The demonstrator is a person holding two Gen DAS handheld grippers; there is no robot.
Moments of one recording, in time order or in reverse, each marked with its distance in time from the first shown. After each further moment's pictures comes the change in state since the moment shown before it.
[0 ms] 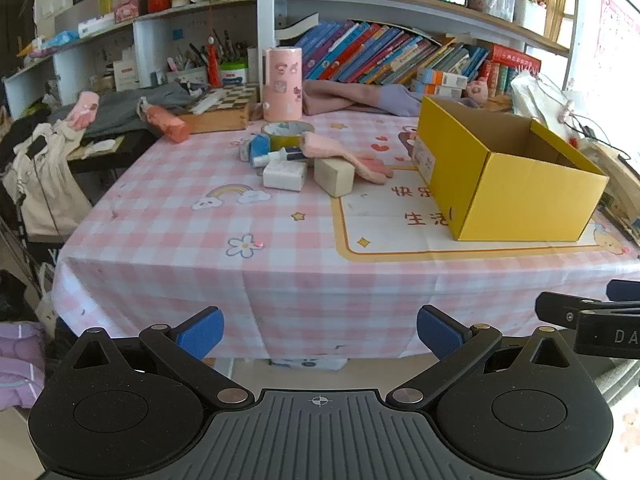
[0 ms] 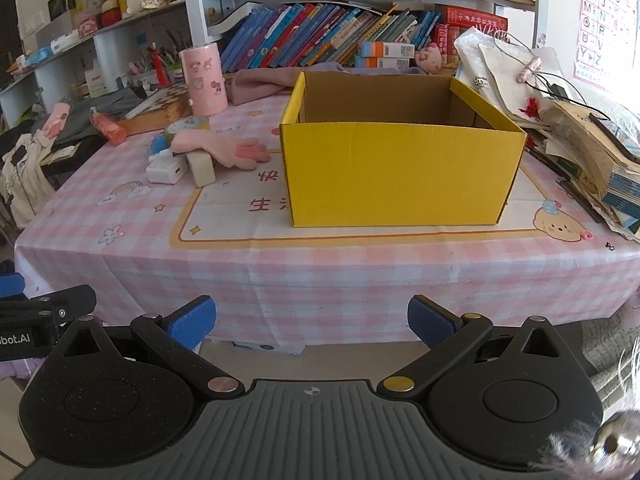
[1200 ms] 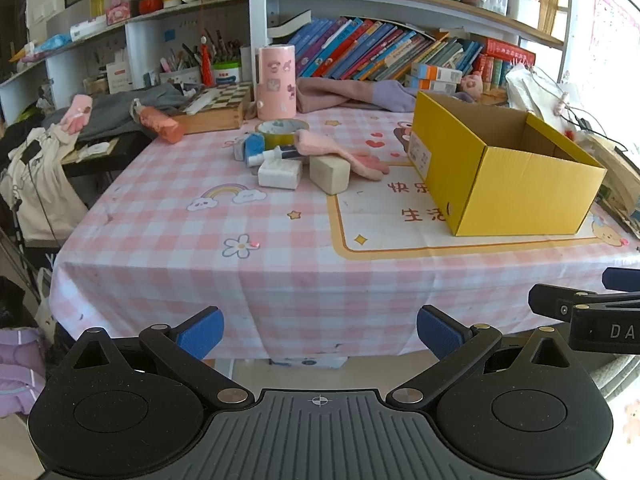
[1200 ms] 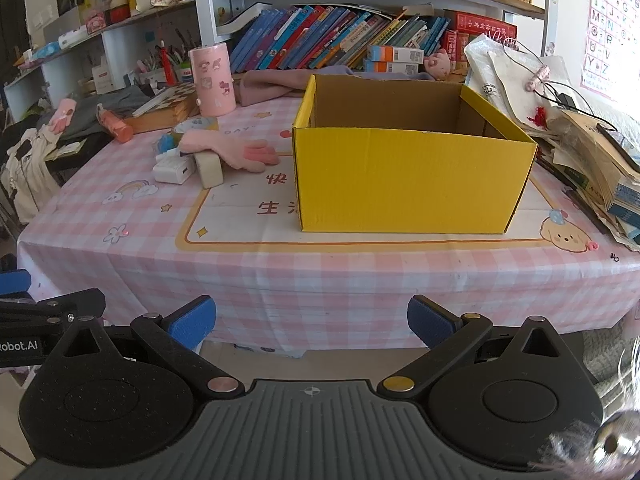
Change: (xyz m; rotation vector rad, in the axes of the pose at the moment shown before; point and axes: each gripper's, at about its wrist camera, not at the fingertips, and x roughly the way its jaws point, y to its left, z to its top) left arm 0.004 0.001 0.002 0.020 0.011 -0.008; right arm 0.002 0.003 0.003 -0.020 -0.008 0.010
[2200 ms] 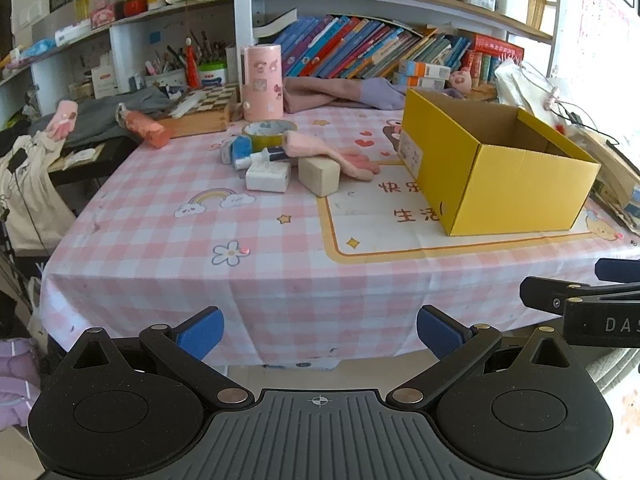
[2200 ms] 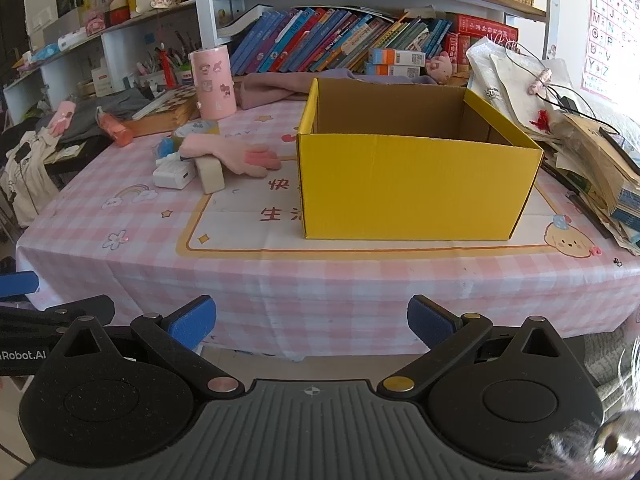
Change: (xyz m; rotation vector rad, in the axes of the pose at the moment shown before) left arm 0.008 0.002 0.003 0.036 -0.002 -0.041; right arm 0.004 0.006 0.005 -0.002 -0.009 -0.003
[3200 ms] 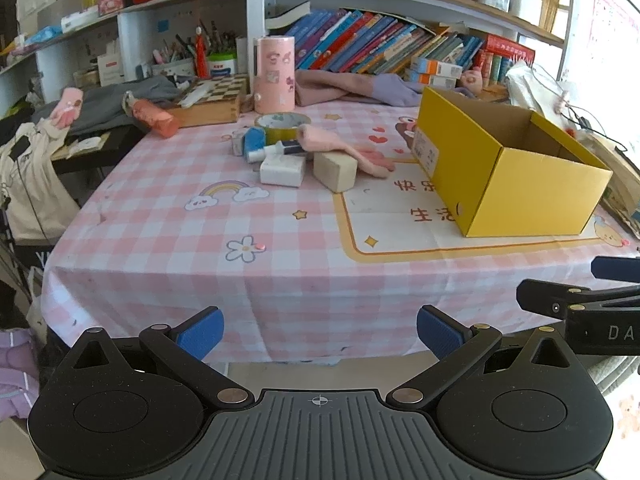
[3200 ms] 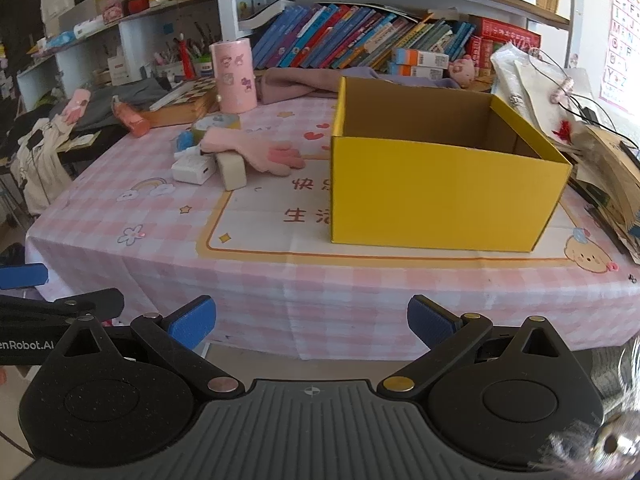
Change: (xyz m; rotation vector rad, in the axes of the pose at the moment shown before) left arm 0.009 0.019 0.003 -0.025 0.023 0.001; right arm 0.010 0.019 0.009 -0.047 0.016 0.035
